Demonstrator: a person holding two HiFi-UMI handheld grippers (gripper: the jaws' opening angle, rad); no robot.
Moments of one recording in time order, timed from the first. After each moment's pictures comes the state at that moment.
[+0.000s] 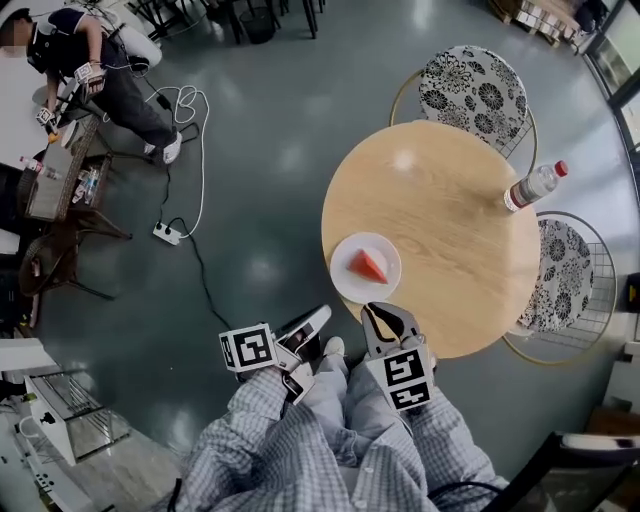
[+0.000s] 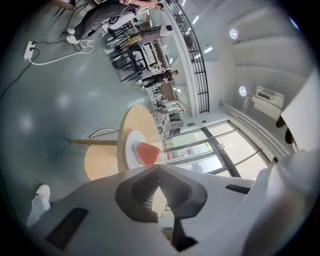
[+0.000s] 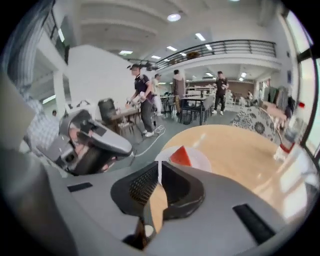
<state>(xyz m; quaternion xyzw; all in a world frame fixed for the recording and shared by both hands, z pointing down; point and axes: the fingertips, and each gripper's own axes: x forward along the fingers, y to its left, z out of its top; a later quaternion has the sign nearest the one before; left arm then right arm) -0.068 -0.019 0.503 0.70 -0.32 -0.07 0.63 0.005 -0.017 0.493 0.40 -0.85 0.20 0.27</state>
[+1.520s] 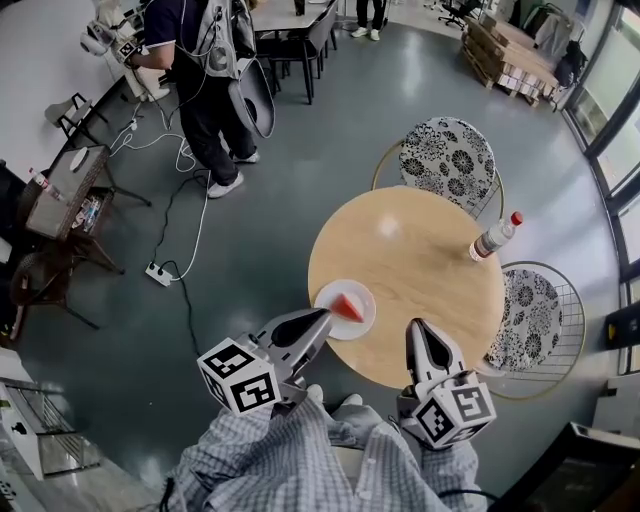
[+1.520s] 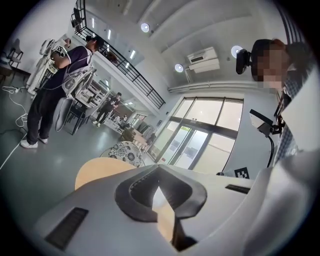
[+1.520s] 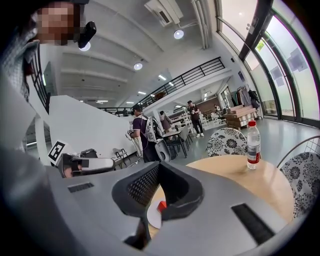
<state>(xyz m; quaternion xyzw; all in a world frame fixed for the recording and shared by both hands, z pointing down) -0.027 -0.054 0.318 0.90 -0.32 -0.05 0.31 0.114 -0.042 0.327 0.53 -0.82 0.22 0.01</state>
